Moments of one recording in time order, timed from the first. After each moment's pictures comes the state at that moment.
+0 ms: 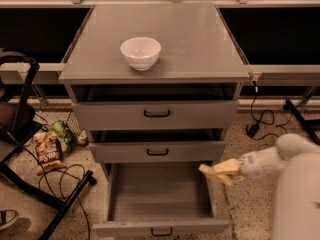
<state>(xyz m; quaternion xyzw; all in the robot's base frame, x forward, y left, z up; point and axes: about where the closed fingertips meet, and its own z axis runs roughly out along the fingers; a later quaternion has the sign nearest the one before) 0.531 -0.251 0.489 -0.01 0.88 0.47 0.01</state>
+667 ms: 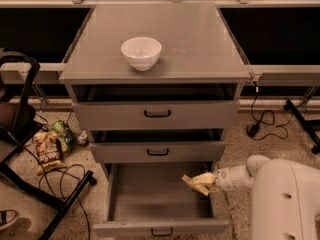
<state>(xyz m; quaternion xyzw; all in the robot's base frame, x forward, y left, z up) 0.557 -0.183 0.340 0.02 0.88 0.47 0.03</state>
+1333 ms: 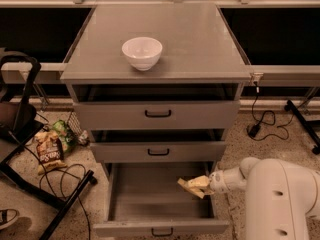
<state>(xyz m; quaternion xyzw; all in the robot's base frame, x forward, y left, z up) 0.555 -0.165 0.318 0.01 0.88 0.47 0.02</state>
